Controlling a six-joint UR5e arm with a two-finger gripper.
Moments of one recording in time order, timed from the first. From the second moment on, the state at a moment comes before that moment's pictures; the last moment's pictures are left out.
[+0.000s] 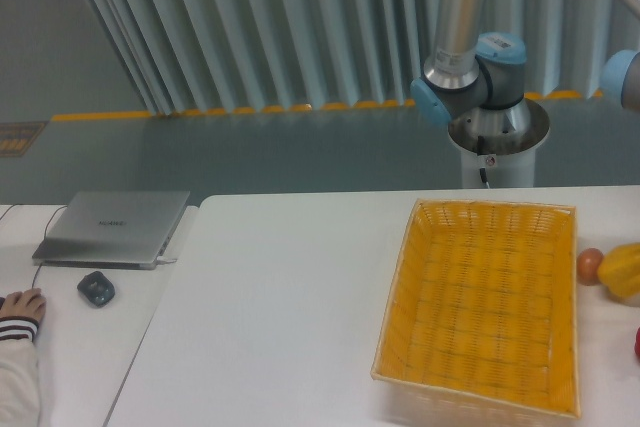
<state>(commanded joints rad) 2.77 -1.84 -1.71 -1.07 1.55 2.17</state>
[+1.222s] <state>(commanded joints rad) 2.73 -1.89 -1.43 -1.31 1.55 2.11</state>
